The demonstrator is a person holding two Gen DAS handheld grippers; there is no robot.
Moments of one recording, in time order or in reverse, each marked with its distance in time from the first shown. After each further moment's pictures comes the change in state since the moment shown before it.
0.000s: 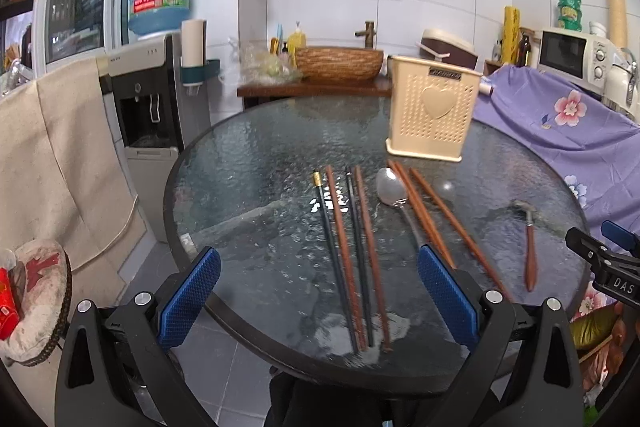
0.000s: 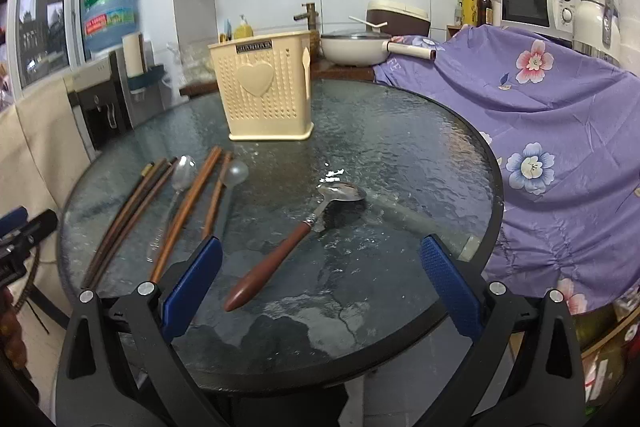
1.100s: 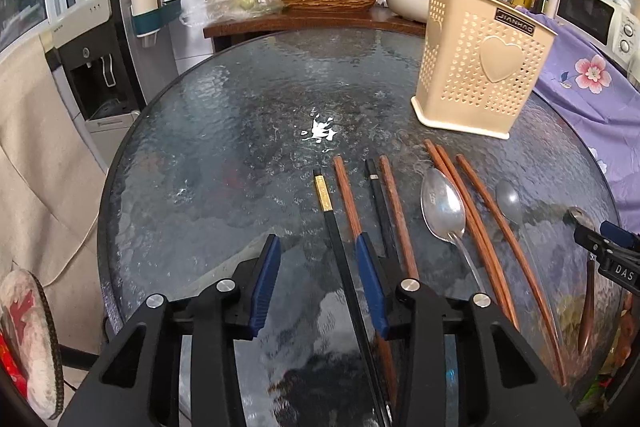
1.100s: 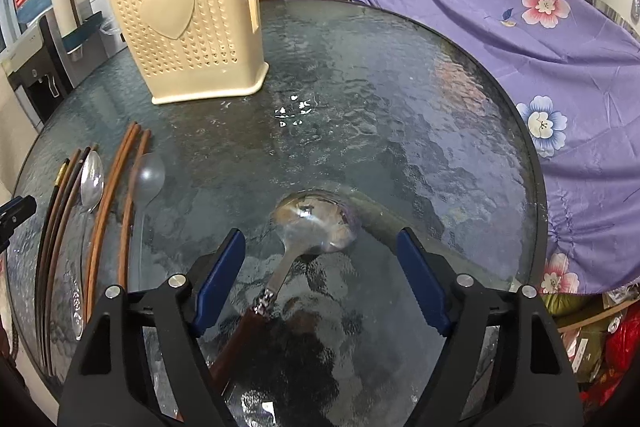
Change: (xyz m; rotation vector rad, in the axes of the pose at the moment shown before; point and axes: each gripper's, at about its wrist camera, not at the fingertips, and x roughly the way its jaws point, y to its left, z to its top) left arm 0.133 0.017 0.060 0.042 0.287 -0.065; right arm 0.124 -0.010 0.050 0.078 0.313 -0.097
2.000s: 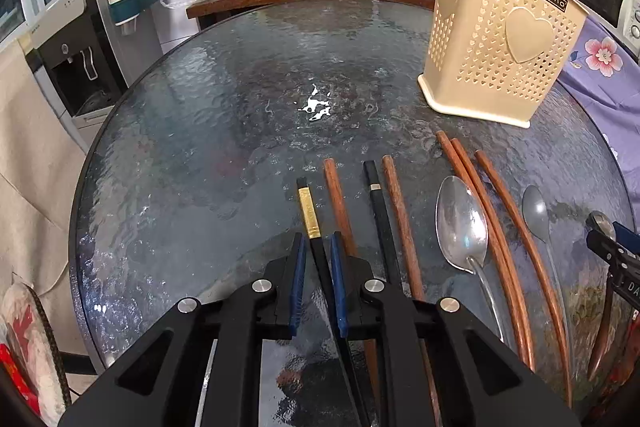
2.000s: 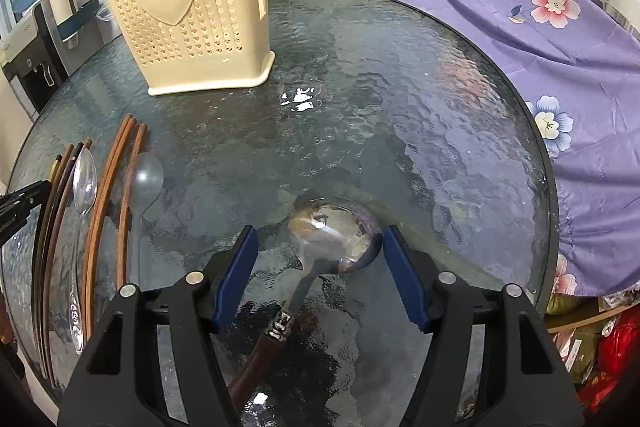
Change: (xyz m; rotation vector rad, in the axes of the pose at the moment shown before) left arm 0.044 -0.011 0.022 0.035 0.104 0.008; right arm 0.014 0.015 0.009 -0.019 0.047 -0.014
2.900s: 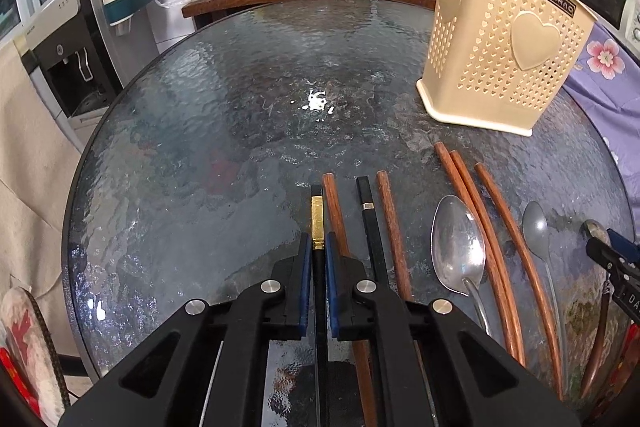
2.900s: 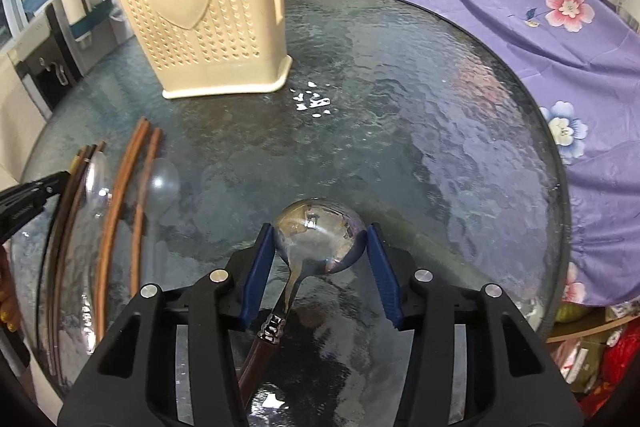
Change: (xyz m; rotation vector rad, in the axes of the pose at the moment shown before) left arm 0.007 -0.004 0.009 -0.014 0.003 -0.011; right arm 0.001 0.001 0.004 -0.010 -0.009 0.069
